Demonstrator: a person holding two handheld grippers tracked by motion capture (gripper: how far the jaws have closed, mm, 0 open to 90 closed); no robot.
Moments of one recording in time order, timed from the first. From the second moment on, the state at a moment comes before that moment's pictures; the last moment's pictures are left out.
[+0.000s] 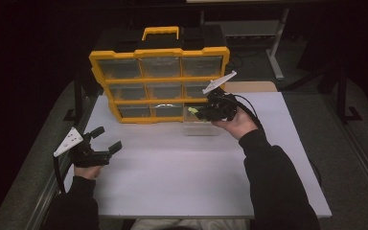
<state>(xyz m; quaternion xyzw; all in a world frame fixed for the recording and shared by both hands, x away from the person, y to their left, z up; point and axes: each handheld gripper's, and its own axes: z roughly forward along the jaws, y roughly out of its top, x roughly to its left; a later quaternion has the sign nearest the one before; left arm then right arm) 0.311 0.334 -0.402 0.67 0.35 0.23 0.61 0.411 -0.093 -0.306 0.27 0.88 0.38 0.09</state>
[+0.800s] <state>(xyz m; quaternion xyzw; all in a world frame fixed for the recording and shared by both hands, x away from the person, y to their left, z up) 0.312 0.334 -0.402 0.67 0.35 0.23 0.61 0.445 -0.106 -0.330 0.37 0.86 0.35 0.08</state>
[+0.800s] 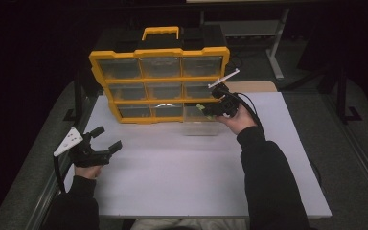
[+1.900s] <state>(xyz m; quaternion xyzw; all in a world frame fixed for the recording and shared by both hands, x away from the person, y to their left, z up) 0.311 0.332 -0.404 0.67 0.35 0.23 0.61 0.407 -0.121 -0.323 0.38 0.85 0.35 0.10</state>
